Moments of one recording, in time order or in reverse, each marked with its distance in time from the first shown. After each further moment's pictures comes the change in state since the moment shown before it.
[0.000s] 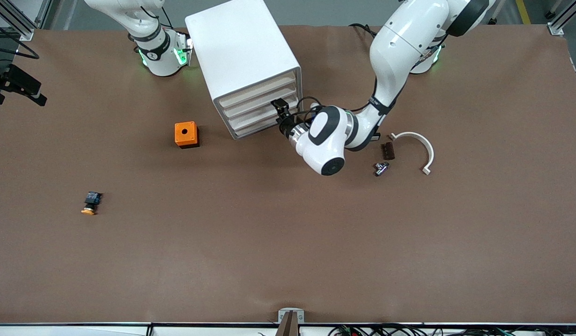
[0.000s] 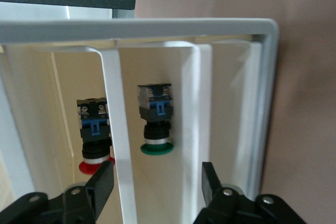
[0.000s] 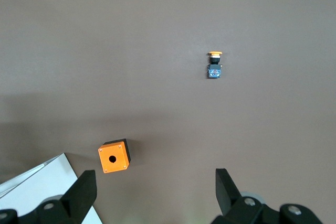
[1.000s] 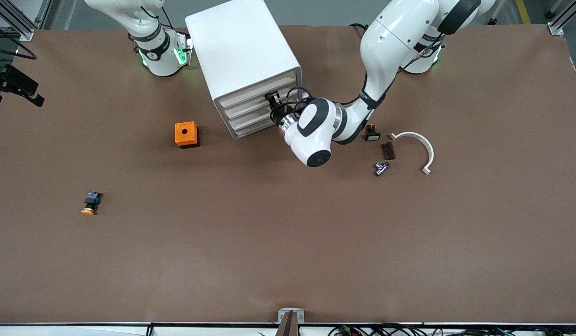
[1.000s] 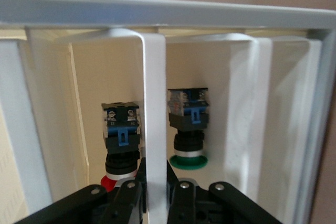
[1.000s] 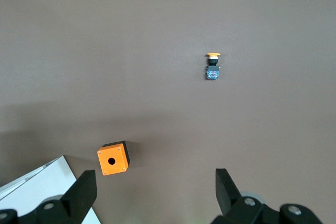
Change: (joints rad) left arm -0.028 0.001 0.005 0.013 -0.035 -0.046 -0.034; right arm -0.001 0.001 -0.009 0.000 0.000 0.009 0.000
